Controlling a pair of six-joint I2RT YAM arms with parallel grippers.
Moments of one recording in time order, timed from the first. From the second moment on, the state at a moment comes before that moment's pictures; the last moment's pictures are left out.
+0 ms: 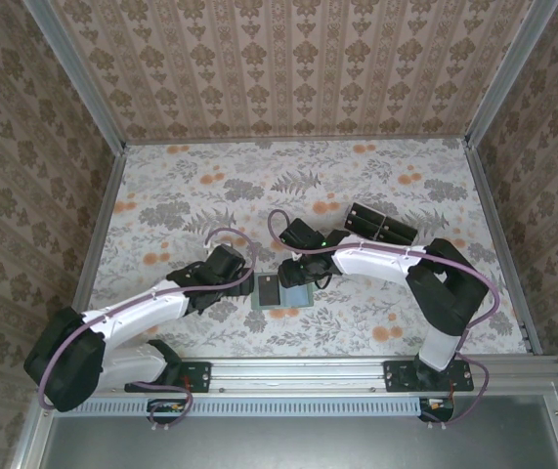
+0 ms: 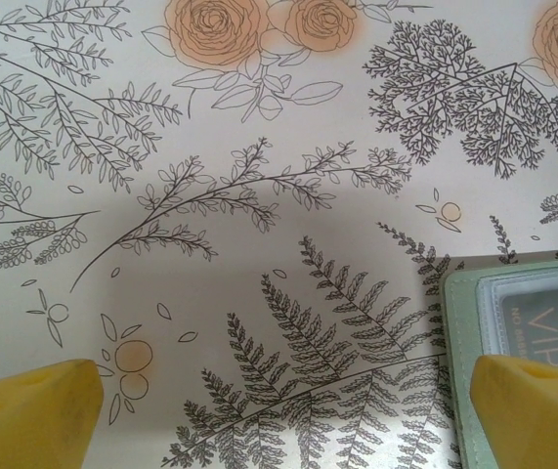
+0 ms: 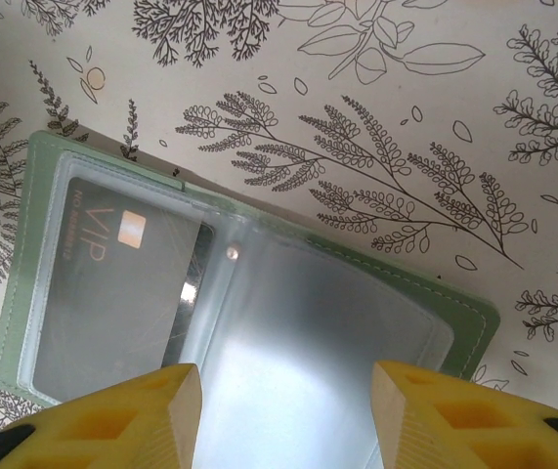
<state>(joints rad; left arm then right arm) -0.77 1.17 0.54 -0.39 -0.29 -0.60 0.81 1.75 1.10 -0.51 -0.05 0.50</state>
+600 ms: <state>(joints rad) -0.78 1.18 0.52 -0.36 -0.29 -0.62 0.80 1.78 1.01 -0.34 -0.11 0.59</state>
